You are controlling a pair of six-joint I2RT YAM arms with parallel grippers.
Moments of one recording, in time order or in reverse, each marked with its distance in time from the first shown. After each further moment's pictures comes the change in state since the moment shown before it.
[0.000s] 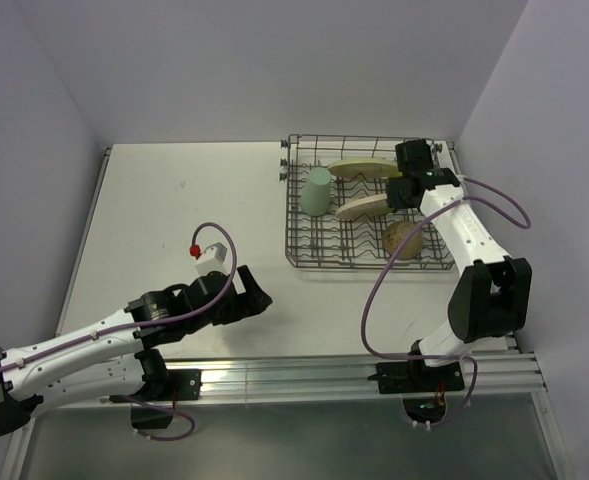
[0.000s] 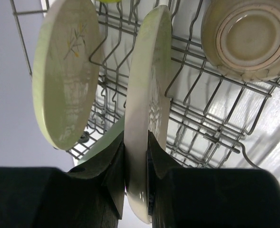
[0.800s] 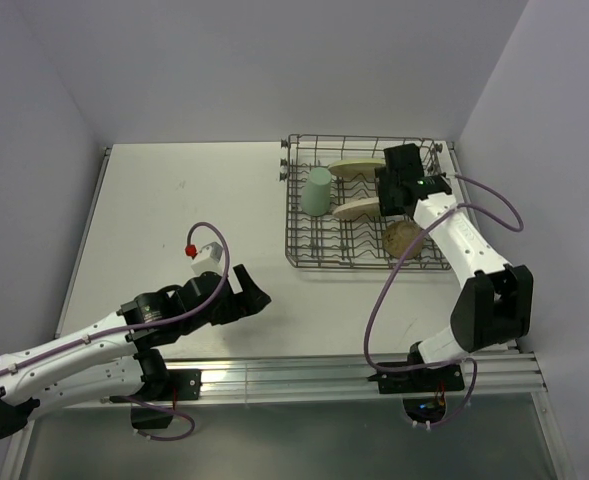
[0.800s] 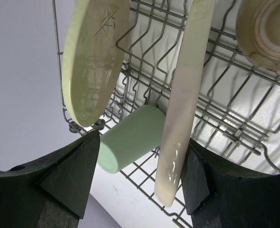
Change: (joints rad) left arm 0.002 -0.047 0.000 -0.007 0.008 -0.006; right arm 0.089 -0.041 -0.049 0.122 0.070 0.002
